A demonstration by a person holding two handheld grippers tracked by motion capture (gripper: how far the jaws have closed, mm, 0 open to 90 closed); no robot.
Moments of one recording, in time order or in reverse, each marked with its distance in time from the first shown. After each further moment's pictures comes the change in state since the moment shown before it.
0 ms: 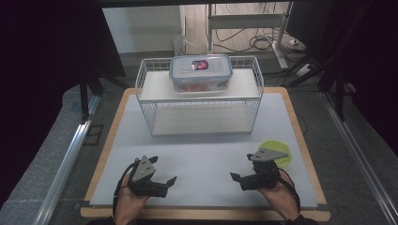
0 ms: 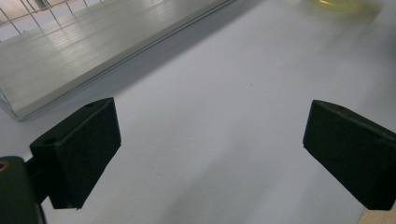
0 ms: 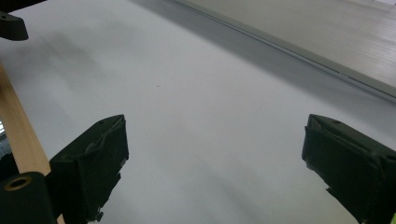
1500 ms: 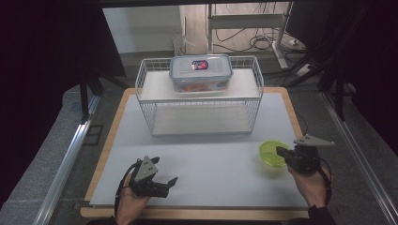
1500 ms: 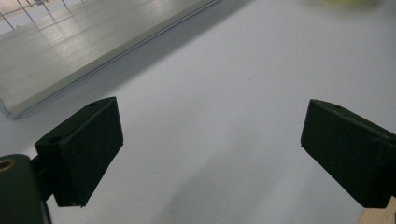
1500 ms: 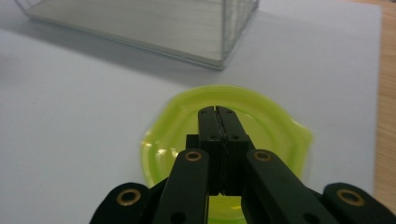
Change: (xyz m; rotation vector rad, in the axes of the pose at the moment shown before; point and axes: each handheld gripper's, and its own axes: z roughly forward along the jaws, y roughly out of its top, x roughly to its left) left arm -0.002 -0.001 0.004 0.024 -0.003 0.007; right arm -0.085 -0.013 -0.065 -0.014 -0.276 0.202
